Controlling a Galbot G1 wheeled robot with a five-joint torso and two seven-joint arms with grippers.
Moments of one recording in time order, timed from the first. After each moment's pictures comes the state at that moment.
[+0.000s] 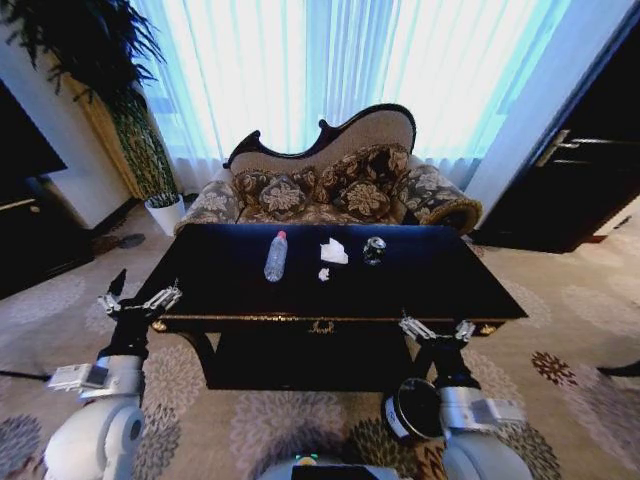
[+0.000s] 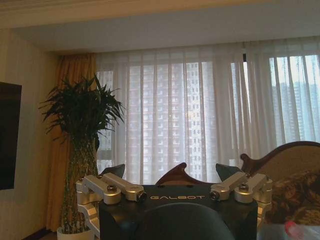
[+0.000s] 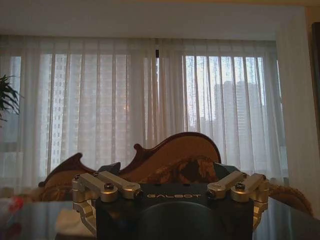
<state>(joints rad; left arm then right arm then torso) 1.59 -1.41 -0.92 -2.39 -0.35 0.05 0.02 -1.80 1.38 0.60 2.43 0.18 0.15 0.15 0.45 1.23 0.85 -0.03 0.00</state>
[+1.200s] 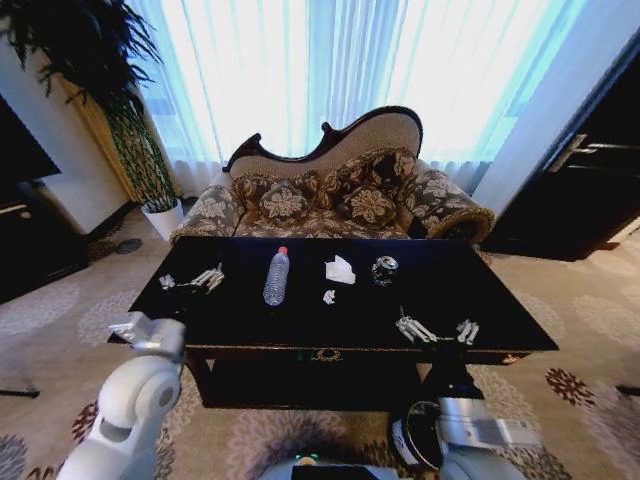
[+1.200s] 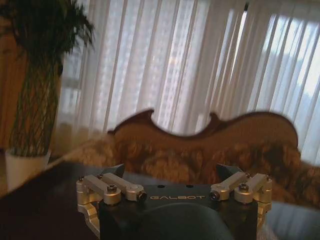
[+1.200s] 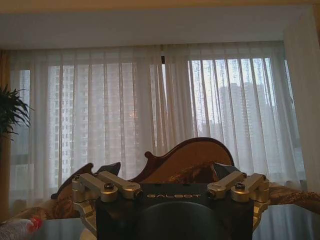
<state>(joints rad) 1.33 -1.17 -0.59 -2.36 -0.65 0.41 -0.36 -1.89 1.46 0.50 2.50 0.09 0.20 0.13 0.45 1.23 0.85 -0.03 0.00</state>
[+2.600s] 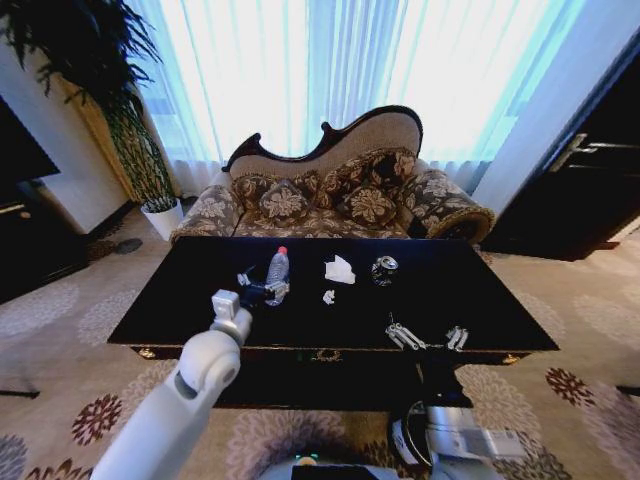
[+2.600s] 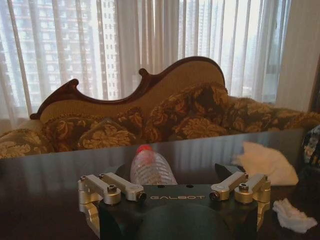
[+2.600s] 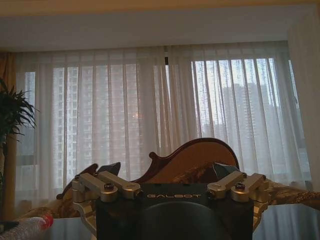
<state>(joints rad) 1.09 -1.11 -0.16 -2.23 -0.48 0.53 -0.34 -1.92 1.53 0.45 2.50 0.02 0.23 0.09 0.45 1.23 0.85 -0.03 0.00</state>
